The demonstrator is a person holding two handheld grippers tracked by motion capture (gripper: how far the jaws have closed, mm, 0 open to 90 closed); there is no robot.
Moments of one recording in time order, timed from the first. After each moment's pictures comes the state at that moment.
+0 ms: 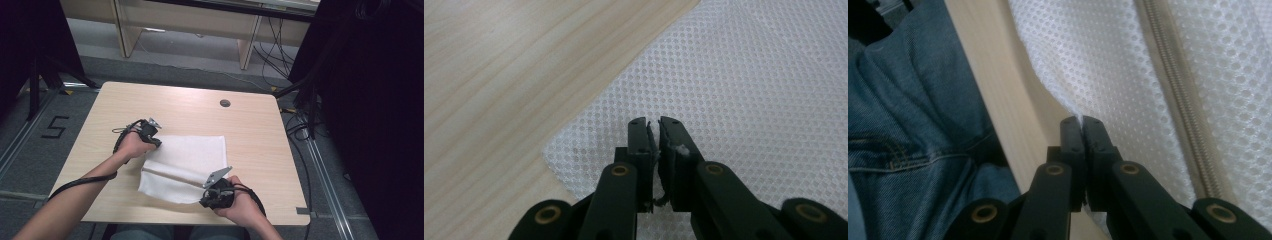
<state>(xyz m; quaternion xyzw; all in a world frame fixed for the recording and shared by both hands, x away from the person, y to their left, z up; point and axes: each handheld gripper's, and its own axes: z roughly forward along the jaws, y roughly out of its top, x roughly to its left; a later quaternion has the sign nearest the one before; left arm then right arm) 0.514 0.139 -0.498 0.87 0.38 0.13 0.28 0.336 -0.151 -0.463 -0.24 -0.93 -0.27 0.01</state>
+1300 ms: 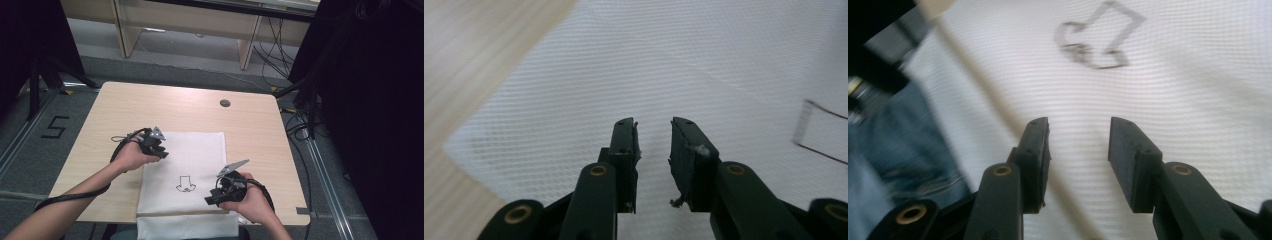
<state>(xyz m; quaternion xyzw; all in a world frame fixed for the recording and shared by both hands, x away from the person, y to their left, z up) 0.456 0.121 -0.474 0.90 0.29 0.11 0.31 0.350 -0.180 -0.454 -0.34 -0.89 -0.31 0.04</state>
